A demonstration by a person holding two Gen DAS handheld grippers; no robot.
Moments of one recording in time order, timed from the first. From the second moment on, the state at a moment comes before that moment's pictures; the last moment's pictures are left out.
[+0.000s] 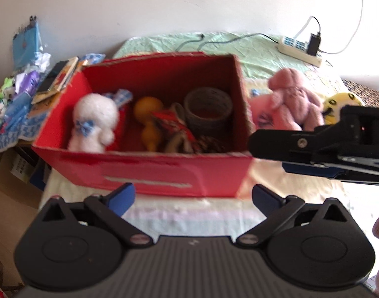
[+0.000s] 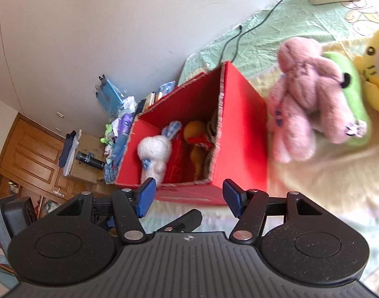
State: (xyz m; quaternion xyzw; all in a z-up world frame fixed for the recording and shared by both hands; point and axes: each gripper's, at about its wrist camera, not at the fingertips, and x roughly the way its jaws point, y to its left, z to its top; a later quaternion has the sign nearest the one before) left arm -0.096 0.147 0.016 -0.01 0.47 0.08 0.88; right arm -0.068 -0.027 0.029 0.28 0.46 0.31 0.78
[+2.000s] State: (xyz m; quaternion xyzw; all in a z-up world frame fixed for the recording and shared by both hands) left arm -0.041 -0.029 -0.078 0.05 0.55 -0.17 0.82; right arm -0.093 -0.236 -0.057 0.38 0.46 0.08 0.80
